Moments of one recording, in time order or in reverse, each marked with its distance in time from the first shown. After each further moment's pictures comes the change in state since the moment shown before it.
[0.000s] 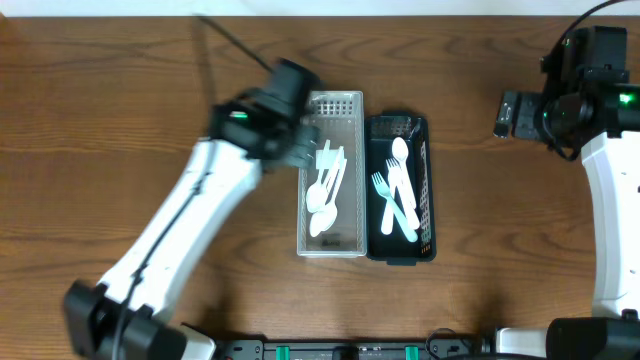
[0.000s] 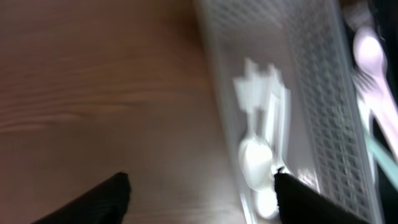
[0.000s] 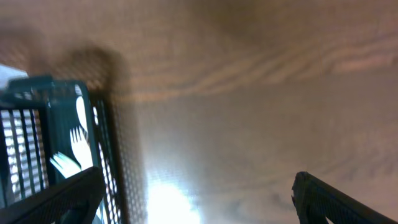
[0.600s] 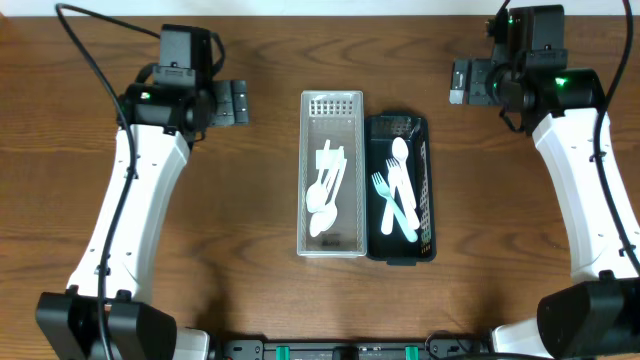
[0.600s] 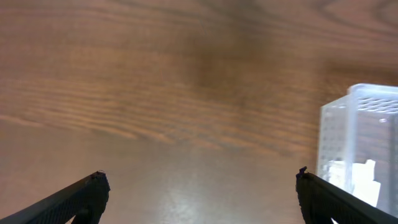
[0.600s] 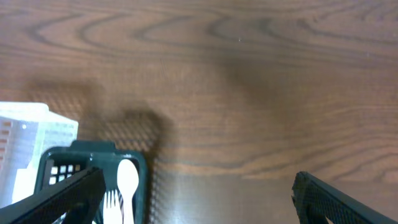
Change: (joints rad) left arm 0.311 0.010 0.008 0.117 -0.024 0.014; right arm 0.154 0.108 -0.002 0.292 0.009 -0.034
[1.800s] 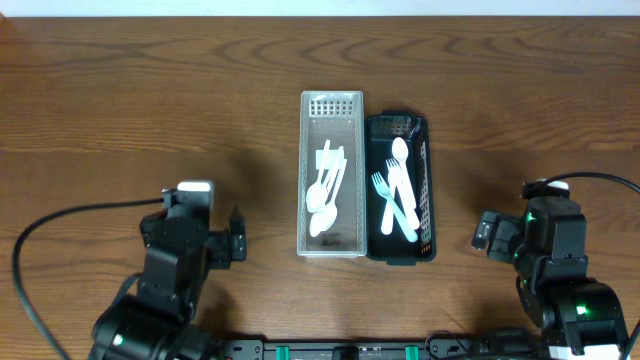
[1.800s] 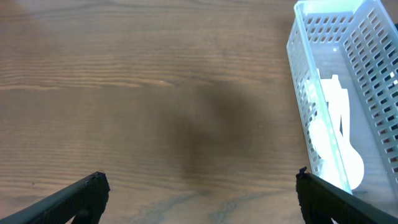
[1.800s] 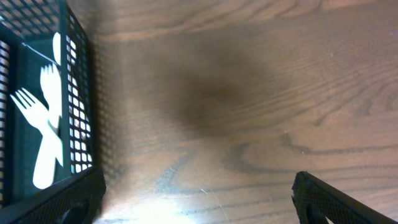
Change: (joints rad) left arm -0.266 -1.014 -0.776 0.061 -0.158 -0.035; right arm 0.000 -0.951 -0.875 -0.056 0.156 0.167
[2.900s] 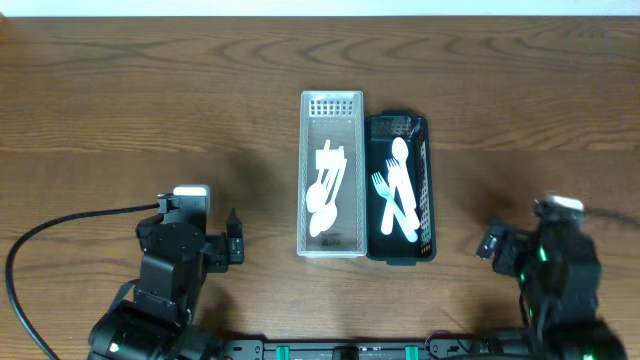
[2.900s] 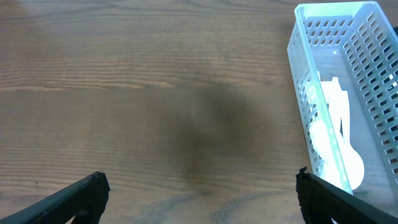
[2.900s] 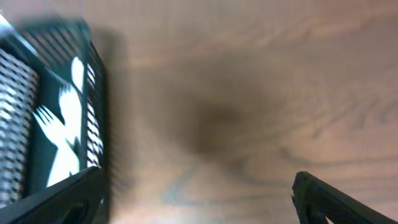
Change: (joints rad) left arm -0.002 -0.014 -0.001 -0.004 -0.007 0.000; right arm 0.000 -0.261 -0.075 0.055 -0.002 0.002
